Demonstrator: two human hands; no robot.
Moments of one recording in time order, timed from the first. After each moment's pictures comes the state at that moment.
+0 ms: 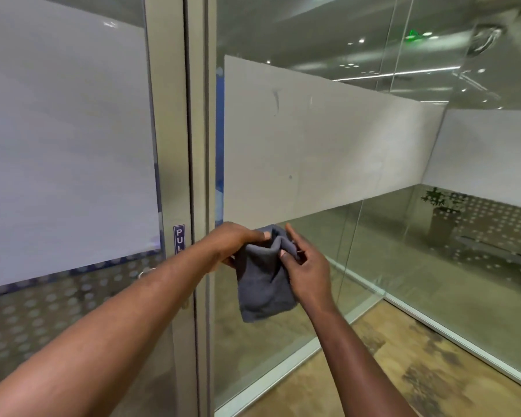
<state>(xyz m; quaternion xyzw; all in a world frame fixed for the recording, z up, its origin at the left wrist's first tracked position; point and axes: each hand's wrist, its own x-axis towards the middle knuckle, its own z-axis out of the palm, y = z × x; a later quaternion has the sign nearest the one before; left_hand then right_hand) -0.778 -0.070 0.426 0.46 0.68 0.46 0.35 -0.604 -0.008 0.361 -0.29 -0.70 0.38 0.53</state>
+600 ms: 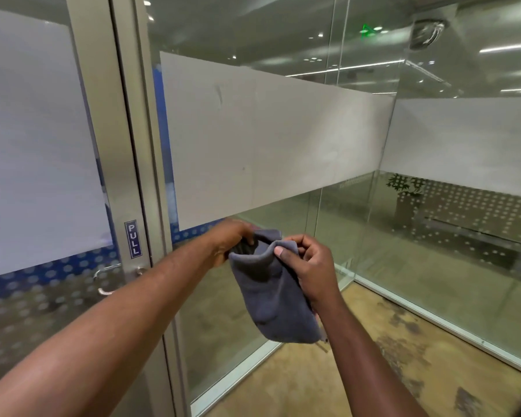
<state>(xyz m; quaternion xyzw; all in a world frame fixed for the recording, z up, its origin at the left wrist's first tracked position) -0.642 -0.034 0.418 0.47 0.62 0.49 0.40 -0.451 -0.010 0.359 -0.18 -0.66 0.48 0.55</state>
